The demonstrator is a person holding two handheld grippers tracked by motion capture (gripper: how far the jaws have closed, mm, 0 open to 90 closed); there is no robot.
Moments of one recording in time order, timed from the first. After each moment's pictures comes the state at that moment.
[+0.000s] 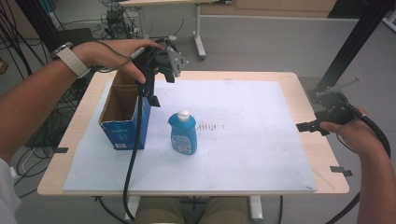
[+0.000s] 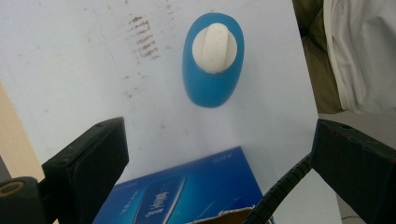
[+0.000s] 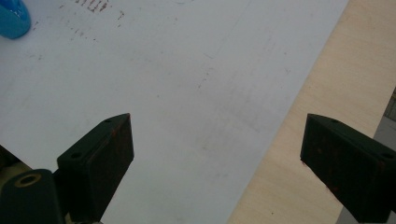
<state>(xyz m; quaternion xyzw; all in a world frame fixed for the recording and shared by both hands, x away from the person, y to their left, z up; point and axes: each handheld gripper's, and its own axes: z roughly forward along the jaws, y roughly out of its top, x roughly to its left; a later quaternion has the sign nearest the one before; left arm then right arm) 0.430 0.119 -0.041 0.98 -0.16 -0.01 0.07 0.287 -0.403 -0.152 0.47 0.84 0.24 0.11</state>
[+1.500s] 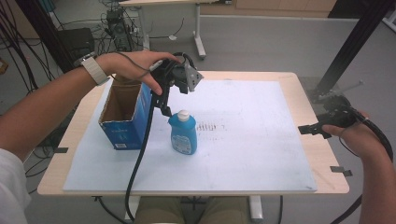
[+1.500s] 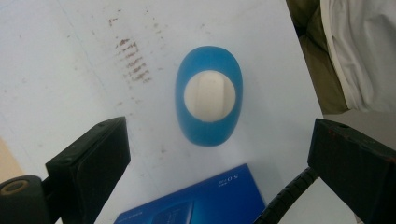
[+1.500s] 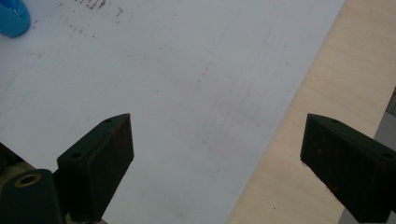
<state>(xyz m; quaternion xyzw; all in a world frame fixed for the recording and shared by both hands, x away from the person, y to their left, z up) 0.422 0.083 -0.062 0.98 -0.20 -0.02 0.06 0.282 -0.410 -0.158 0.47 0.84 0.24 0.11</state>
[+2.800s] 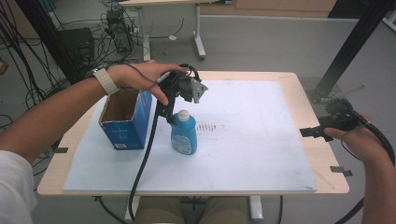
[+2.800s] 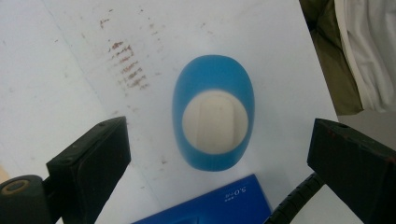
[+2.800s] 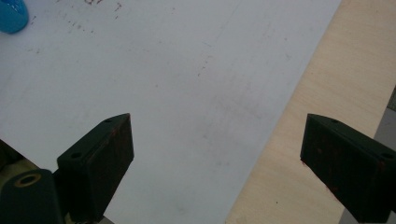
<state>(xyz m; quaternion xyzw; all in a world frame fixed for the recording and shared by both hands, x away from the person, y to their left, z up) 0.415 0.066 -0.093 0.98 -0.21 -0.01 0.05 0.276 -0.415 -0.163 0.48 0.84 0.25 0.11</state>
